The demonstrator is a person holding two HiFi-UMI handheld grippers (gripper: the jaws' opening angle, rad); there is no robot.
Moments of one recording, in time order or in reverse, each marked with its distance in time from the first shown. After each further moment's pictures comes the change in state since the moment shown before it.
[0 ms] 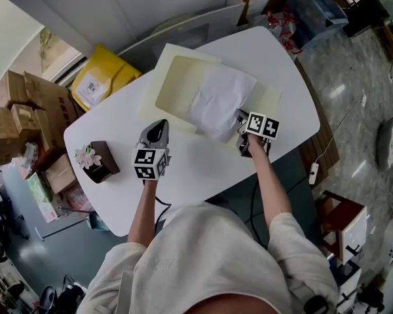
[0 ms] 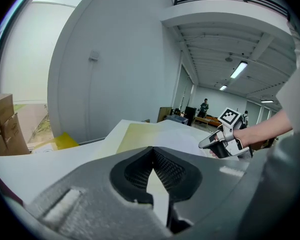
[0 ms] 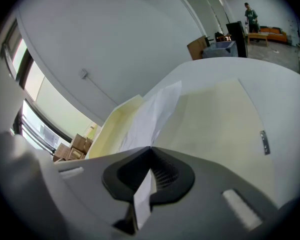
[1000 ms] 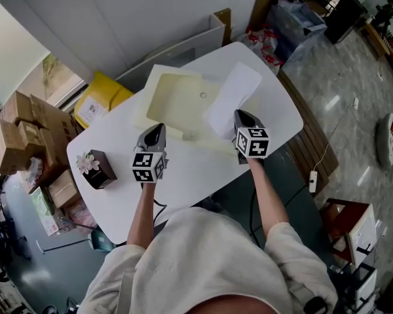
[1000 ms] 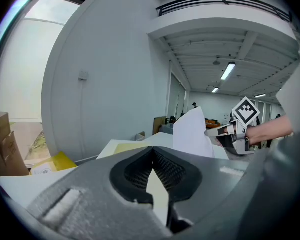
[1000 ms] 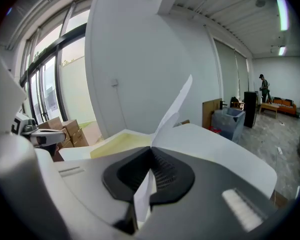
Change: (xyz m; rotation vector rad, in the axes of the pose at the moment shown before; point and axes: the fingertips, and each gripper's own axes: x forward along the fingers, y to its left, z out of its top) left arm -0.026 -0.064 0.059 0.103 -0.122 -0.022; right arm -0.133 0.046 0.057 -0.493 -0.371 -0.076
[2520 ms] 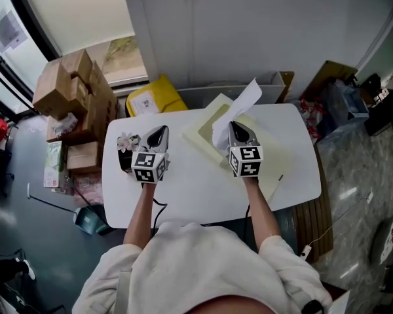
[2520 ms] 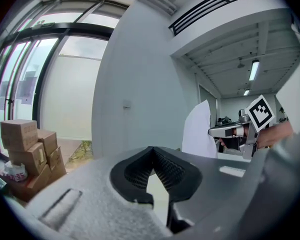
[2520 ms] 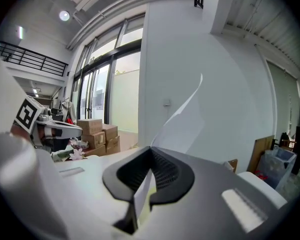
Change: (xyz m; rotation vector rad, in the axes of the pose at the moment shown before) left arm -0.148 0.118 0.066 -0.020 -0.191 0.390; right arm 0.023 0.233 0.105 -0.333 -0.233 0.411
